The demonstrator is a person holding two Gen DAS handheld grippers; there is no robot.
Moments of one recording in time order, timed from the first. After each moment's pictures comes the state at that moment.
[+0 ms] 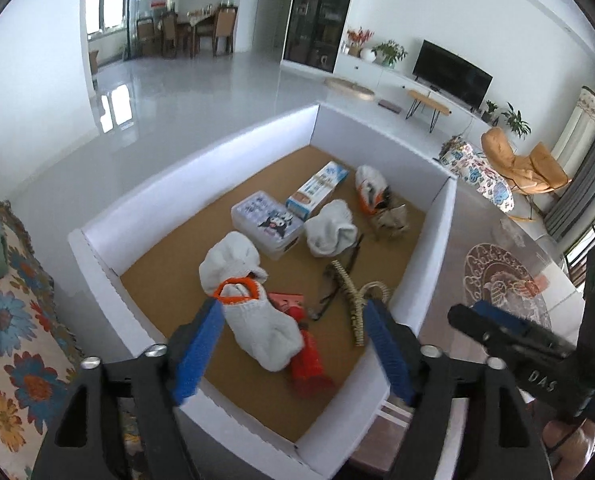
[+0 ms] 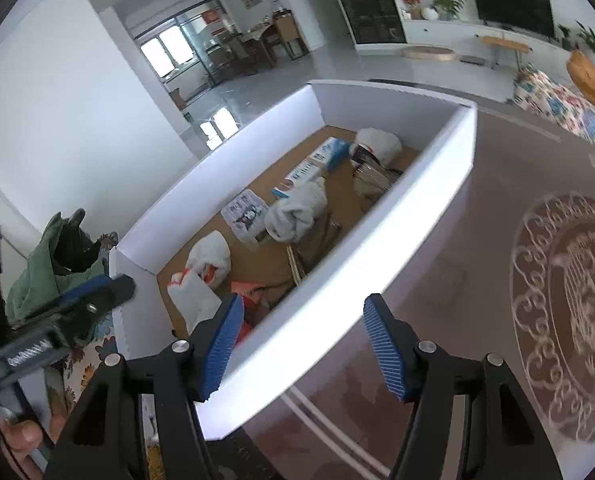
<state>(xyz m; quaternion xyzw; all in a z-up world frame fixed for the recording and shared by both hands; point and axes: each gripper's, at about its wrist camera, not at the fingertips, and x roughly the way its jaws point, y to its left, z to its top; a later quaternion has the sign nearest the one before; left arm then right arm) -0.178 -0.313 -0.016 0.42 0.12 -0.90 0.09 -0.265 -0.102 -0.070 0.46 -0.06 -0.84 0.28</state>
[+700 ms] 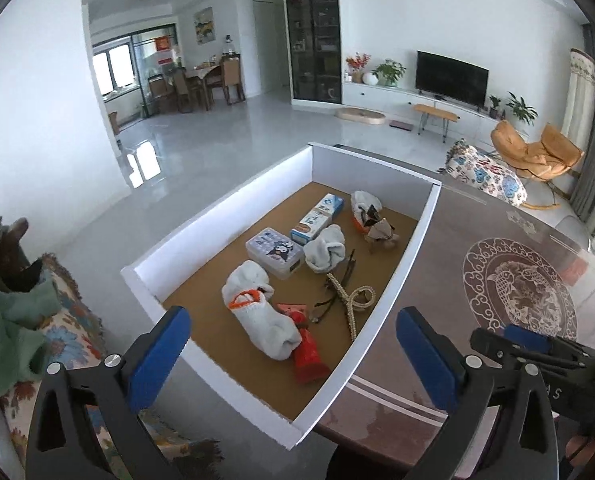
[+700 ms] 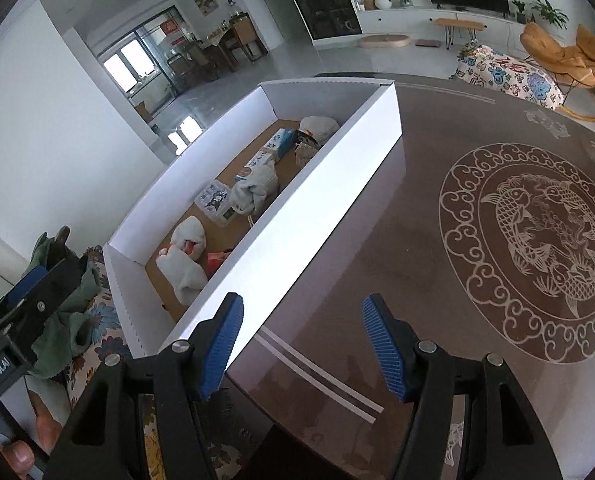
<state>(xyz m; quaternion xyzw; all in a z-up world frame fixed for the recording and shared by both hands) -0.133 -0.250 0.032 0.37 0.02 -0.92 0.15 -0.213 -0.040 -0.048 0.48 -0.08 -0.85 0.22</state>
